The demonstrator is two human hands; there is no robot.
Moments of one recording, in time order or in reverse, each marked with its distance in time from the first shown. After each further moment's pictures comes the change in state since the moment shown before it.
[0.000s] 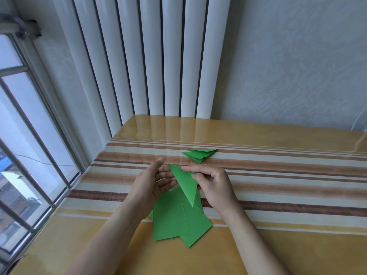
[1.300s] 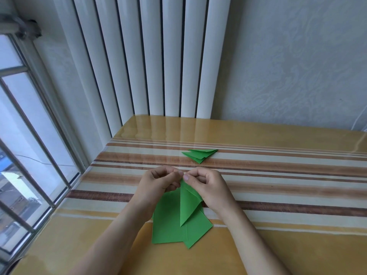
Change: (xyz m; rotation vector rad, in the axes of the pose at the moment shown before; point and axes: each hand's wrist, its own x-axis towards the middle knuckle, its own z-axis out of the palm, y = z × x) left_hand 0.004 -0.013 -0.007 0.291 -0.106 0.172; right_hand -0.003 0.000 0.001 -0.024 -0.108 0.157
